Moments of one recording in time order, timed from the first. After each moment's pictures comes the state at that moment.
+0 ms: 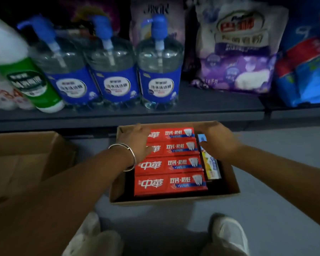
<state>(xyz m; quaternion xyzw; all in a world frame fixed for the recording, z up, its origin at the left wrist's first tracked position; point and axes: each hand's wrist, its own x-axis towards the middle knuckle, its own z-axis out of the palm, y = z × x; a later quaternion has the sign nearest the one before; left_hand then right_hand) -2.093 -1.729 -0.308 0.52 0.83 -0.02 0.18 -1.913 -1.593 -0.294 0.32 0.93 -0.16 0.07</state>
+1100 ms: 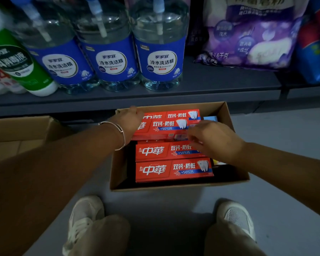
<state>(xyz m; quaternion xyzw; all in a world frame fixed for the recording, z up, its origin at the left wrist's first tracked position) -2.126 -1.726 -0.323 0.58 0.79 -0.14 0.14 -1.914 -1.621 -0.305 0.20 0.96 -0.12 0.15</state>
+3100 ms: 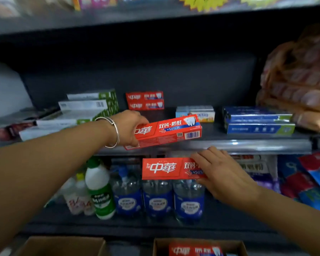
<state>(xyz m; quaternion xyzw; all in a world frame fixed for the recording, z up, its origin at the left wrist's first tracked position) -2.198 -1.736 0.081 0.60 0.79 -0.02 -0.10 -1.973 -1.618 -0.027 0.12 0.96 0.12 -0.21</state>
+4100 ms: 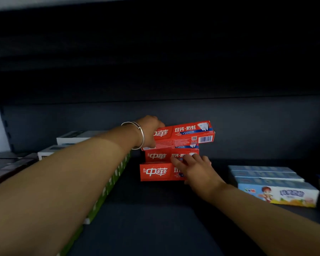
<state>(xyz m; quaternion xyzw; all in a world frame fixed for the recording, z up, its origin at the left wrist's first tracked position) -2.452 -1.572 0.130 0.58 0.80 0.02 -0.13 -2.310 -1.475 0.017 0.18 0.96 0.14 -0.14</state>
